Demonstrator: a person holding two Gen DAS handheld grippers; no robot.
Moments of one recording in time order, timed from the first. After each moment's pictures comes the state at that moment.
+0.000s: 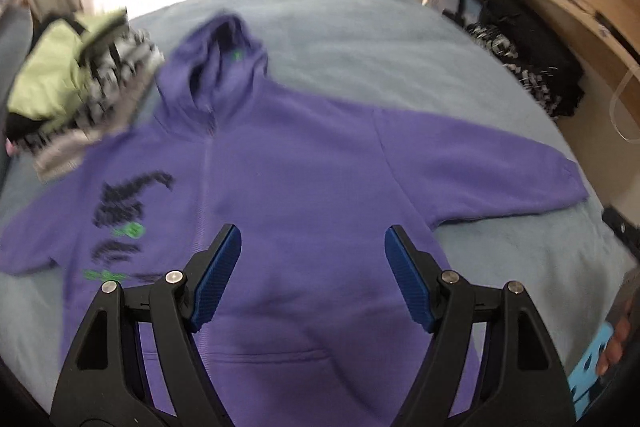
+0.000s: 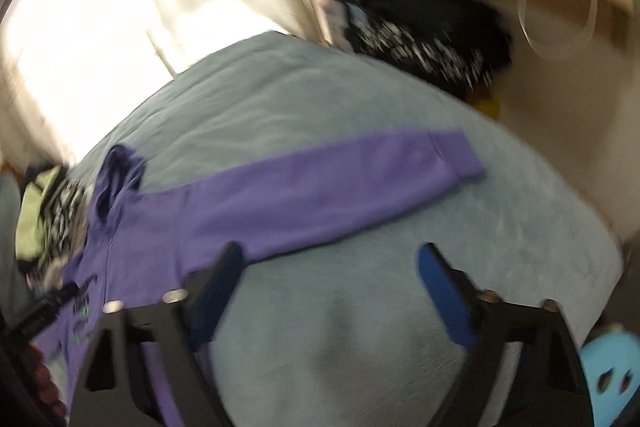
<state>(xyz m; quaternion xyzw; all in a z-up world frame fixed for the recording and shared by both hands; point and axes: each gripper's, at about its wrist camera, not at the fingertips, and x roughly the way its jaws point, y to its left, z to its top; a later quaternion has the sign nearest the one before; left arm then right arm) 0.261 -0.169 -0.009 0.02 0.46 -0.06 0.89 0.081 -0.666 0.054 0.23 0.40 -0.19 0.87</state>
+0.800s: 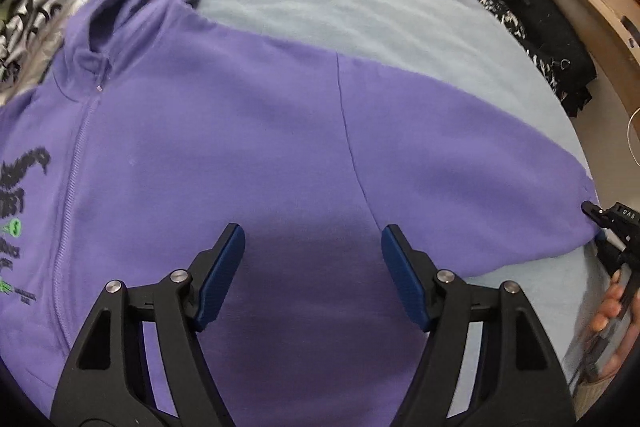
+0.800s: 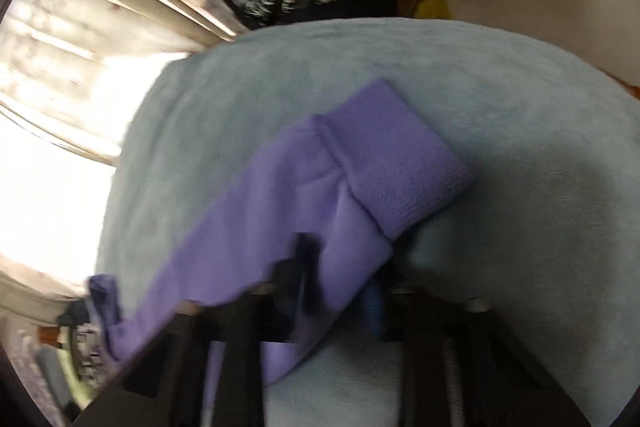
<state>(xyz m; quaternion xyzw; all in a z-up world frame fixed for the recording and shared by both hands) 0.364 -0.226 -0.121 -0.03 0.52 -0.09 0.85 0.177 -0.826 -0.054 0.42 0.37 -0.24 0.79</state>
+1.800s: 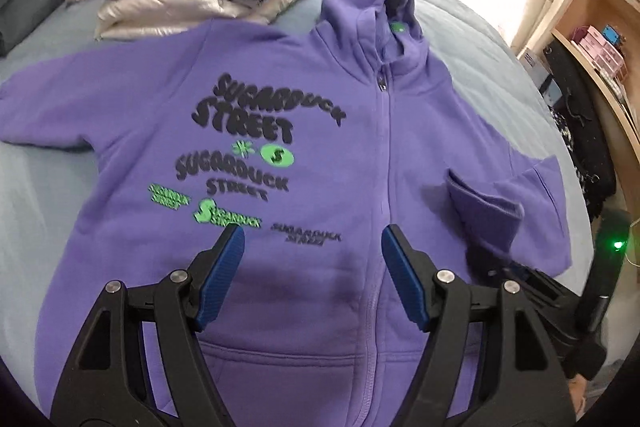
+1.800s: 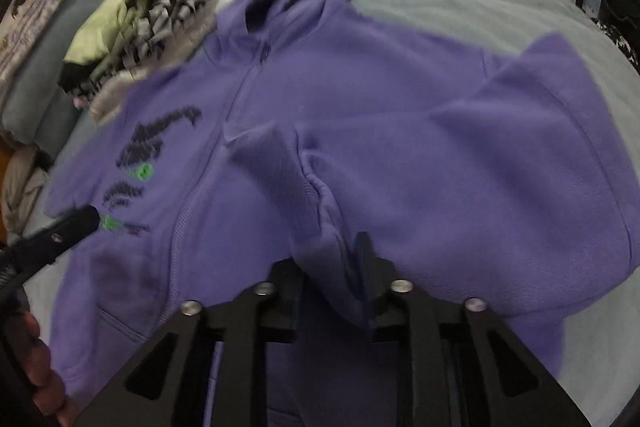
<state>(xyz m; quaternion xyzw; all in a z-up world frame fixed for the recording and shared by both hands) 0.244 0.054 -0.089 -0.16 0.47 0.03 0.87 0.259 -0.355 -0.086 0.05 0.54 0.09 0.84</state>
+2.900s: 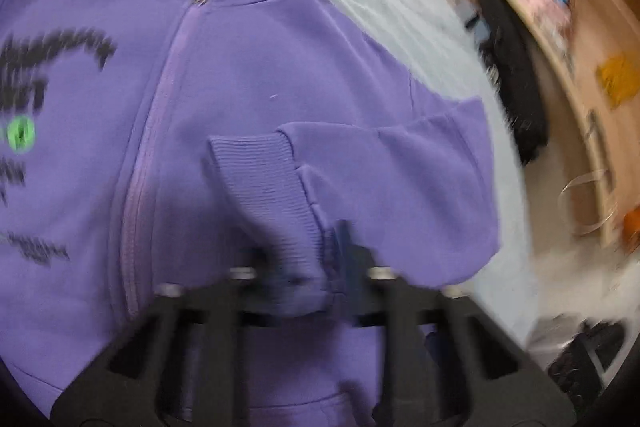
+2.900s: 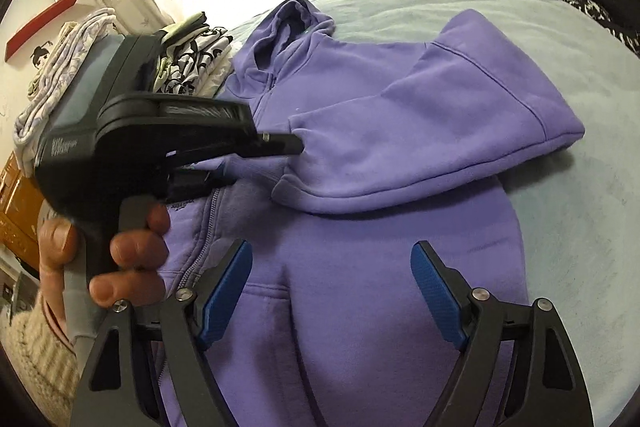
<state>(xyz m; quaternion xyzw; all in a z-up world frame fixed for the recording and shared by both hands) 0.340 -0.093 -0.125 -0.17 0.55 -0.13 0.80 0.141 -0.399 -0.042 0.14 0.46 0.09 0.87</state>
